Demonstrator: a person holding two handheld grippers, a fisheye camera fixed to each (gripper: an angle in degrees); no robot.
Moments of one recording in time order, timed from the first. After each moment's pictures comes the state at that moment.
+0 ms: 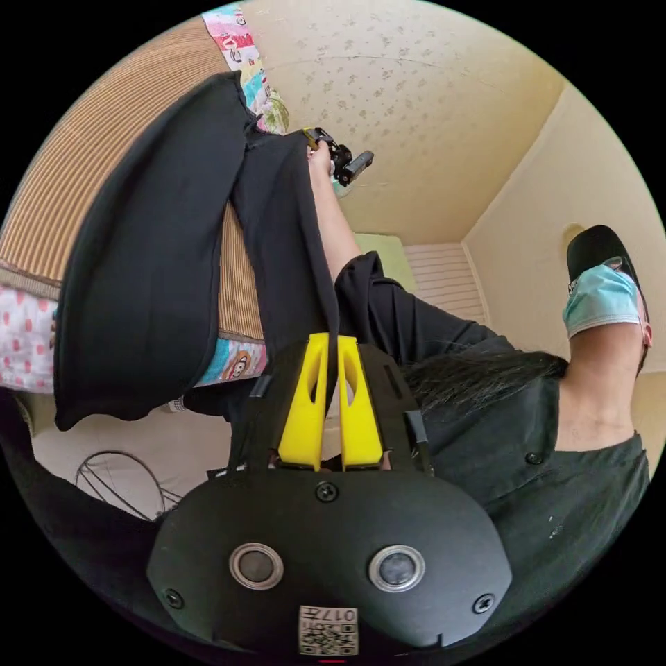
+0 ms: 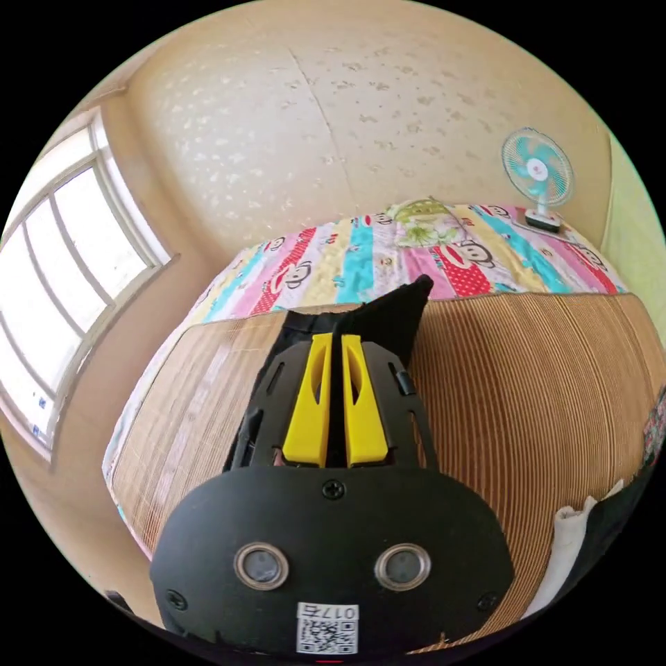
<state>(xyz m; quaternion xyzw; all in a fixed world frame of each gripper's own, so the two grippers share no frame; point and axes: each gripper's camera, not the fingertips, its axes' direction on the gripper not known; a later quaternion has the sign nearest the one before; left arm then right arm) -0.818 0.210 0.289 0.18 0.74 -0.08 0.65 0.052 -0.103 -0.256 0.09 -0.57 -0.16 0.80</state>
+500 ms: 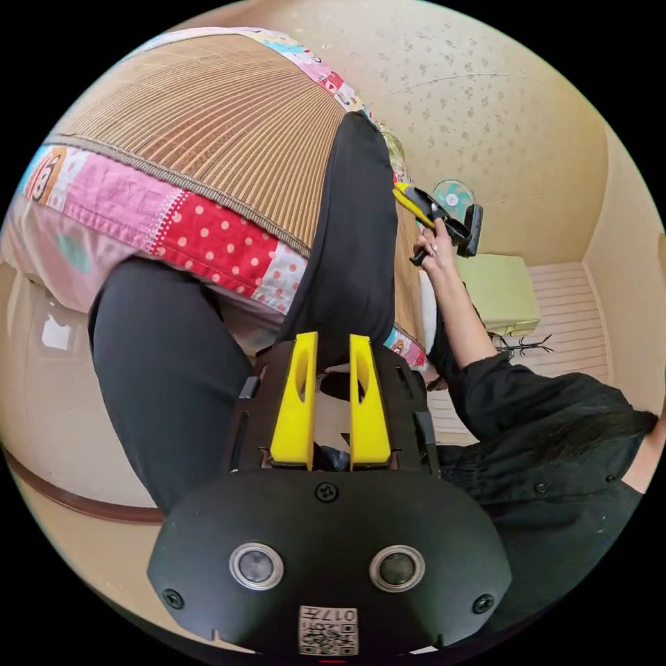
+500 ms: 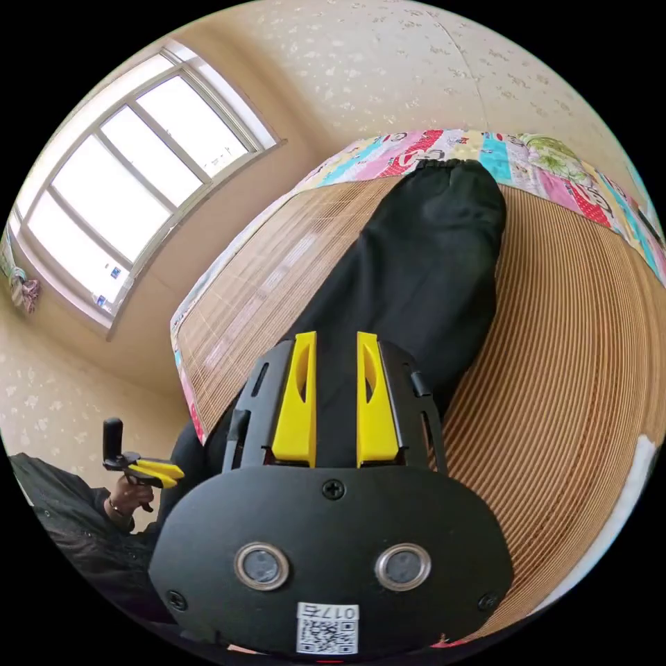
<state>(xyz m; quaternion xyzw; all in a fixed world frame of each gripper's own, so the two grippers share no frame) -0.910 0.294 0.363 0.14 0.54 -0.19 0.81 0.126 0.147 -0.218 -0.06 -0.61 -0.30 0.73</state>
